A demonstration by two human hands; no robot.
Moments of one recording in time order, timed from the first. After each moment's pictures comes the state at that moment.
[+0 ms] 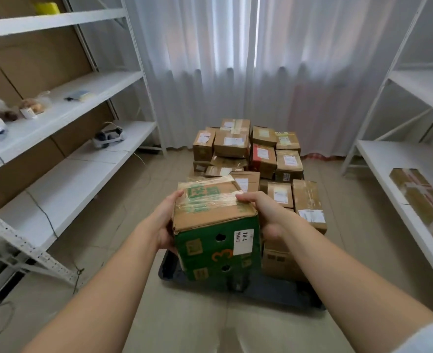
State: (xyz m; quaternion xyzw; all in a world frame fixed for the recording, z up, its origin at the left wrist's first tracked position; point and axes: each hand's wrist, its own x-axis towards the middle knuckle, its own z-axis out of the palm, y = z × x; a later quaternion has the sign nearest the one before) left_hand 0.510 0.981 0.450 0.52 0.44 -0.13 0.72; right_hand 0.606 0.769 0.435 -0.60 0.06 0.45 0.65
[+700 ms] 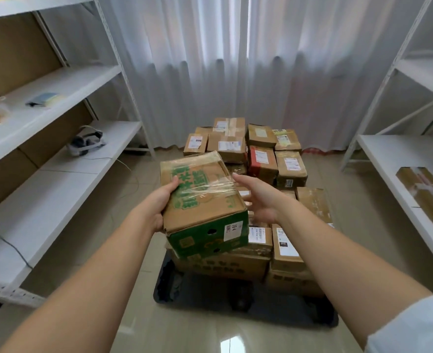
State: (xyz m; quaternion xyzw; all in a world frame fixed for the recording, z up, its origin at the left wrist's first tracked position) left_hand 0.679 1.064 0.454 0.57 0.41 -0.08 0.71; right_hand 0.766 0.849 0.437 -0.65 0.03 0.43 0.63
